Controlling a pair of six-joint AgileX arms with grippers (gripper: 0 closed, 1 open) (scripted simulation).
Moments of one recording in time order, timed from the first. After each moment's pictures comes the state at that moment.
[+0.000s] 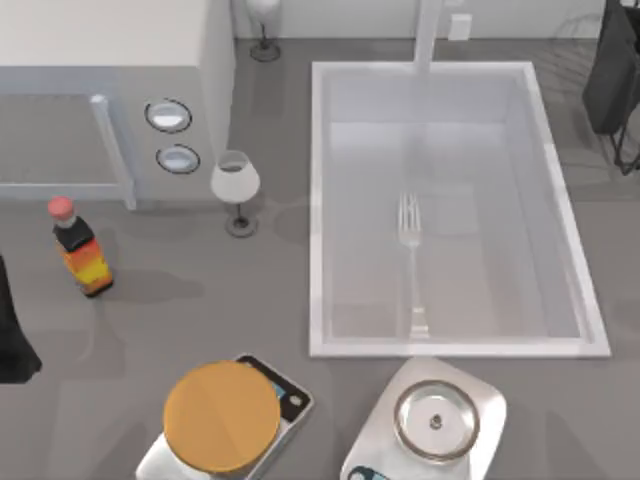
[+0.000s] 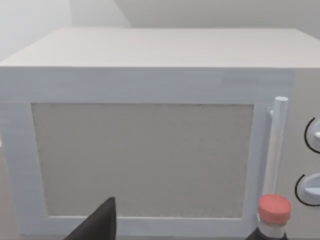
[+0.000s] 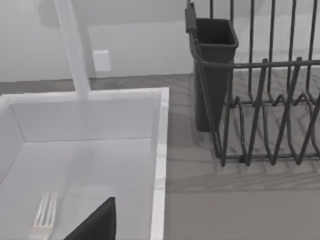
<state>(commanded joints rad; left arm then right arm) 0.00 0.00 0.00 0.00 0.00 0.00 0.05 0.27 0.23 -0.16 0.00 0.08</state>
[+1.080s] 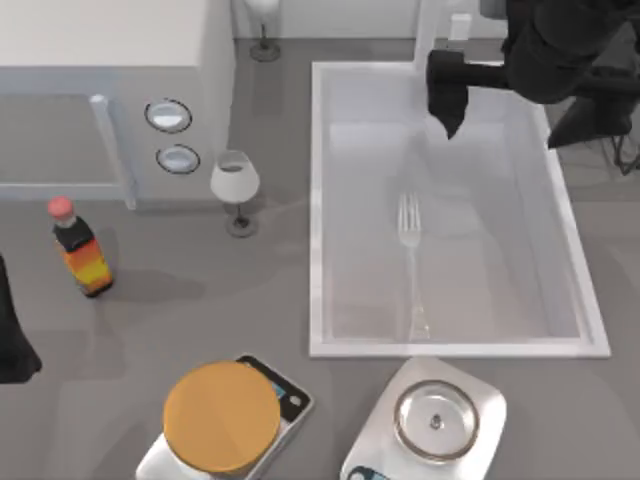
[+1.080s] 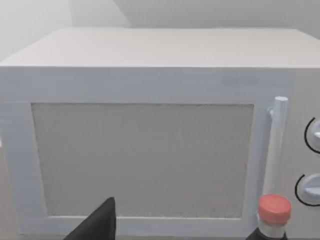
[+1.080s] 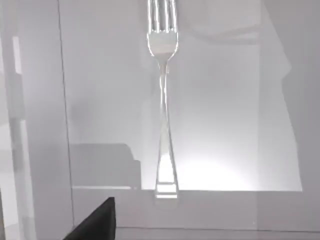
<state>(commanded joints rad) 0.00 0.00 0.00 0.00 0.00 0.00 0.38 2.04 1.87 -1.14 0.00 0.44</state>
